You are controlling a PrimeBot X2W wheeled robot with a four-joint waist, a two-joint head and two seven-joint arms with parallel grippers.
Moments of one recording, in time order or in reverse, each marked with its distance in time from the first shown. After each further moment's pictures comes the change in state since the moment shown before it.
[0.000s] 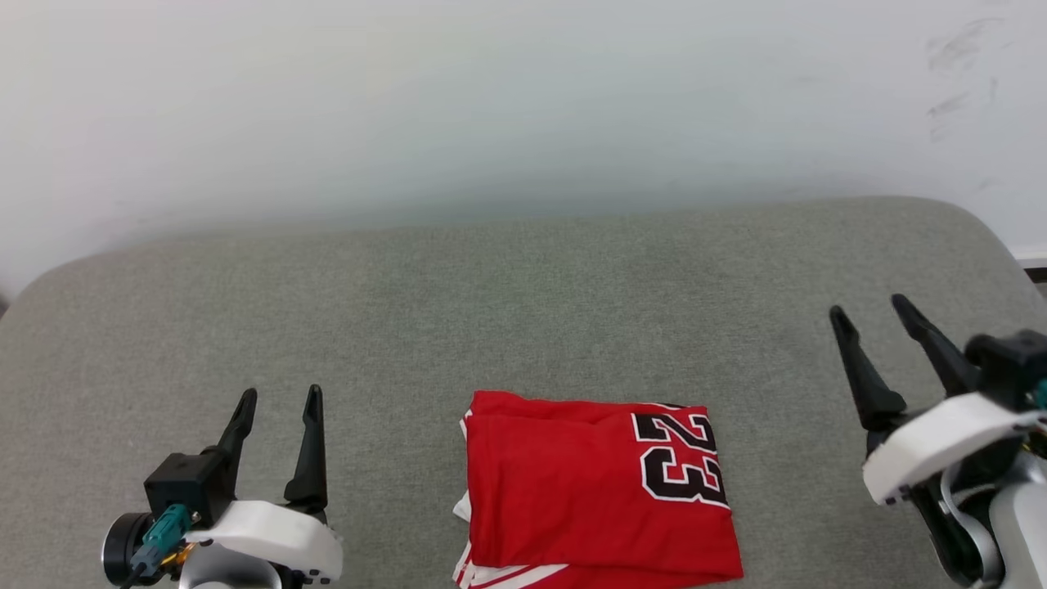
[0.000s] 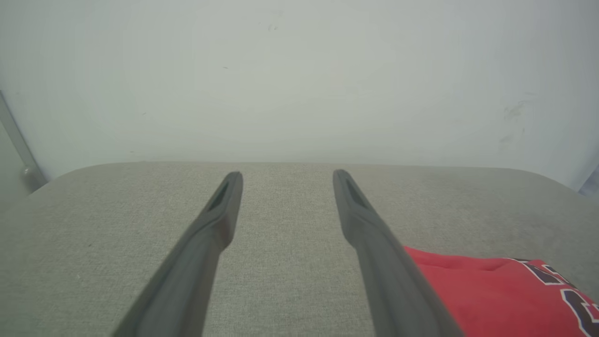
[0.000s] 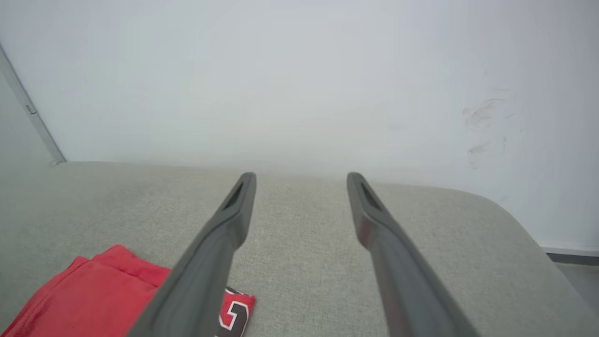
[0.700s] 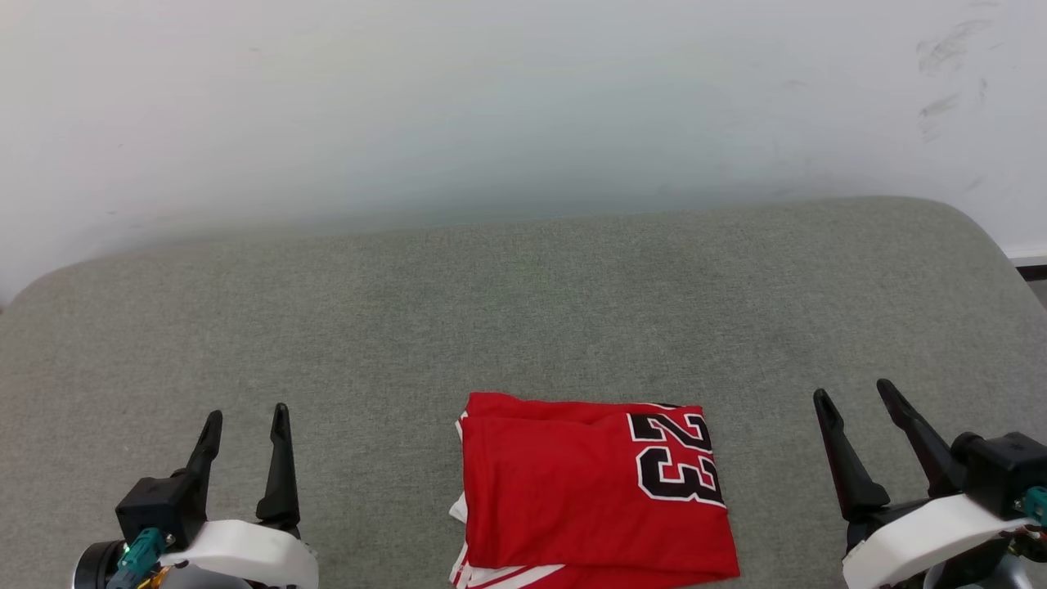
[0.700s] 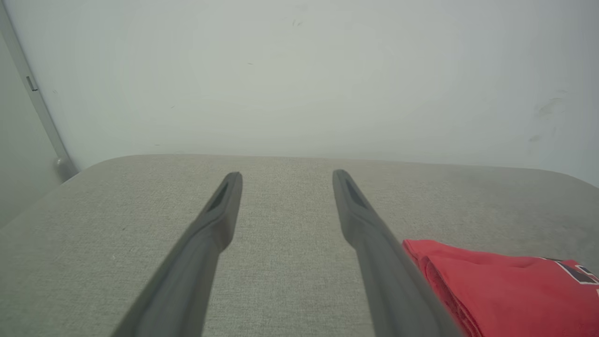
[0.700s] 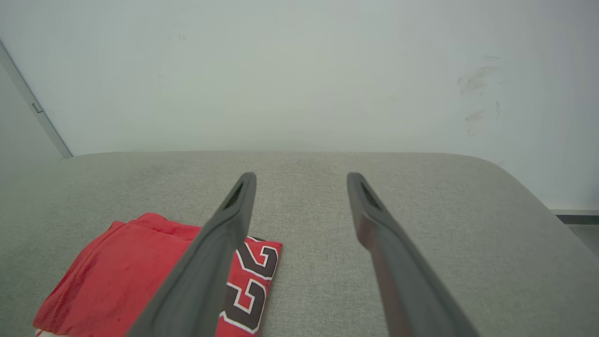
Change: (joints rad) left arm 0.068 -0.026 0.096 0.009 0.053 -0.012 -0.003; right arm 0.288 0.140 -0.100 -0.263 -0.124 0.000 0.025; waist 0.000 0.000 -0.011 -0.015
